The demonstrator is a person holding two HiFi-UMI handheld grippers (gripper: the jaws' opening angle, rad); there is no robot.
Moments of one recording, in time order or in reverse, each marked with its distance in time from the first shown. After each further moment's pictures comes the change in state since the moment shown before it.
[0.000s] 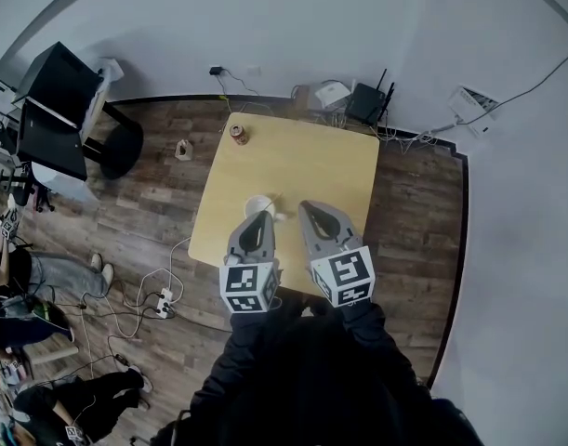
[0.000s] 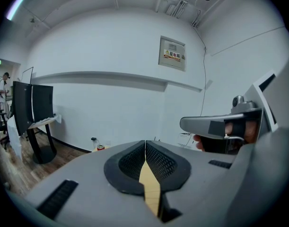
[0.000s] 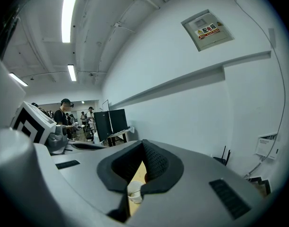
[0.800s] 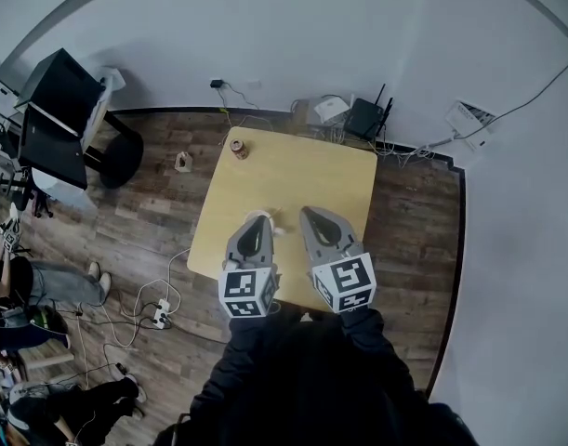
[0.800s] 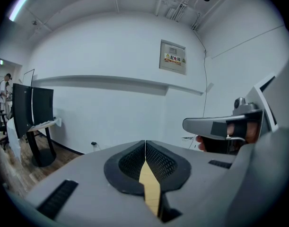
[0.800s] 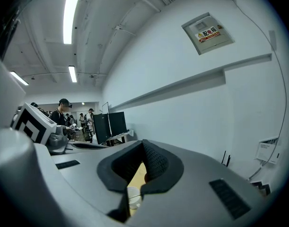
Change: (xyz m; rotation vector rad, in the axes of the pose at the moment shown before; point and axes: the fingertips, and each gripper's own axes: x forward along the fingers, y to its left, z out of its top) left arm 0.012 0.008 0.026 -0.001 -0.044 0.009; right arm 0.010 -0.011 0.022 -0.012 -0.032 -0.003
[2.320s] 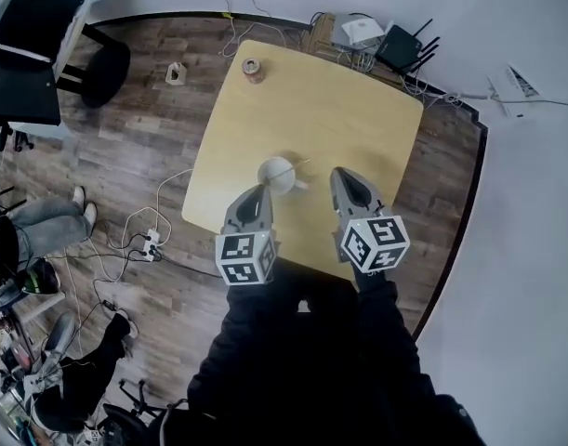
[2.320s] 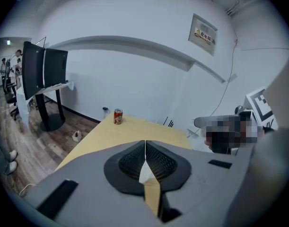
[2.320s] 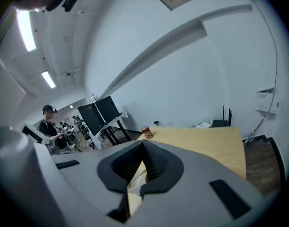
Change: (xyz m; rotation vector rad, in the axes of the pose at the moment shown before) left arm 0.051 0.110 -0.157 -0.216 0.329 0.075; right arm 0.099 -0.040 -0.165 0.315 0.272 -0.051
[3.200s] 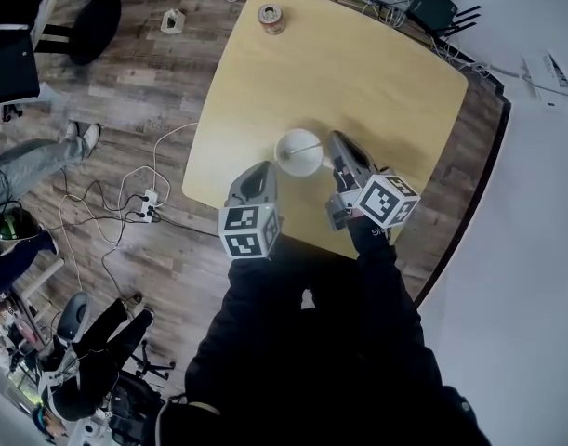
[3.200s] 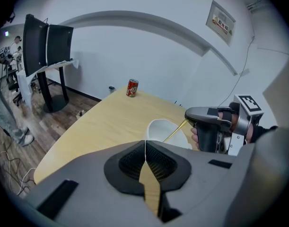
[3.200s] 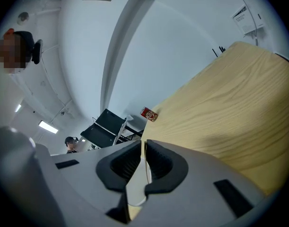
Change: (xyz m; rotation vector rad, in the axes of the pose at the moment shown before) left arm 0.062 0.076 -0.087 -0.082 0.197 0.021; right arm 0.115 -0.013 -0.094 0.538 0.031 0.158
